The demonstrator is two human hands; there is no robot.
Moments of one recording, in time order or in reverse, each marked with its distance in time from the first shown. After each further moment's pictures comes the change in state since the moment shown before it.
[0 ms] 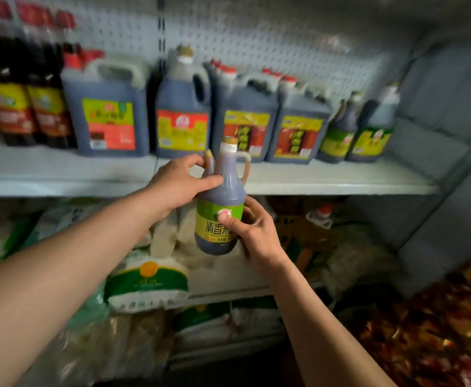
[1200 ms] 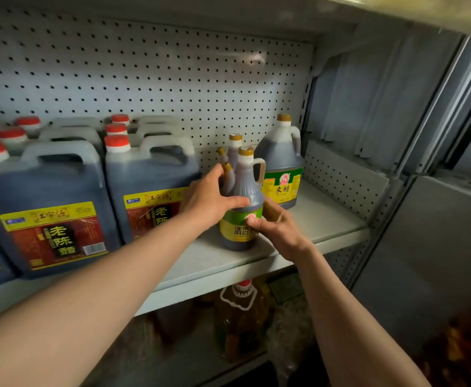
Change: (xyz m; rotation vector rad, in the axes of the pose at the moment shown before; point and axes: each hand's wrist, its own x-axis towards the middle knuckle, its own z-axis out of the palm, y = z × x) left_hand 0.237 0.209 0.293 0.225 -0.052 0.268; right_hand 0.211 -0.052 -0.386 -0.048 -0.005 -0.035
